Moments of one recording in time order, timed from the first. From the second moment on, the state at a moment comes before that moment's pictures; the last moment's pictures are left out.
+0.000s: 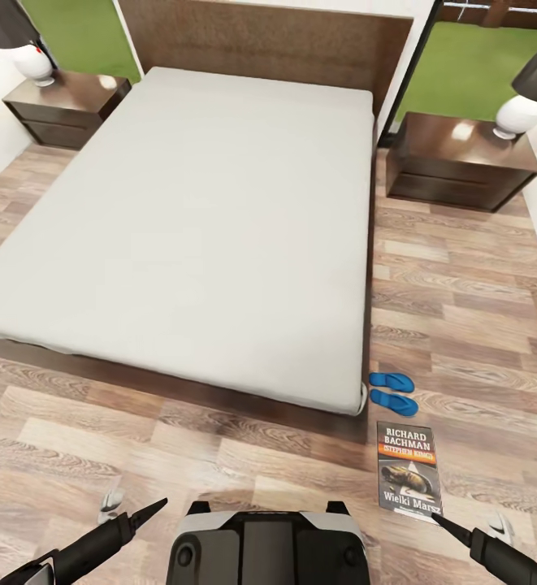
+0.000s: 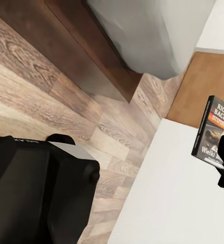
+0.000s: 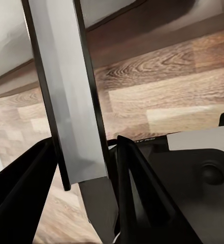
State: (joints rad) left arm -0.56 0.30 0.24 -0.02 0.30 0.04 -1.27; right arm -0.47 -0.49 -0.02 -0.10 -0.59 0.08 1.23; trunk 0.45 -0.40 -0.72
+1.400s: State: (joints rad) left arm -0.56 0.29 0.24 -0.02 0.30 0.04 -1.24; right arm -0.47 -0.49 -0.02 -0.09 -0.60 0.07 1.23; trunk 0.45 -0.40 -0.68
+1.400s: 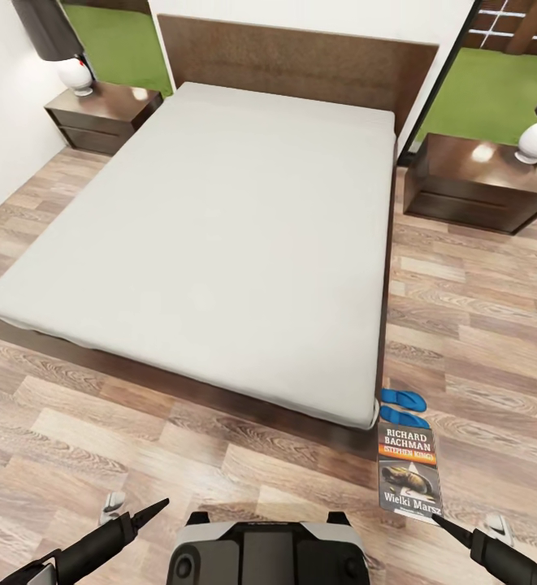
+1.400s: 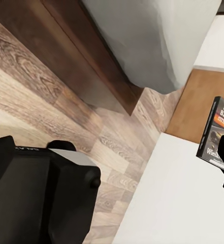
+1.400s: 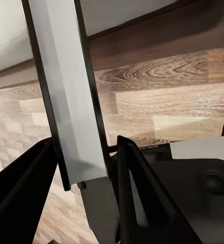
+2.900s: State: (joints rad) left arm -0.56 0.27 0.24 -0.02 0.30 0.04 -1.18; right arm -0.47 -0.49 -0.02 -0.09 -0.60 0.06 1.23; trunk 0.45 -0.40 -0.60
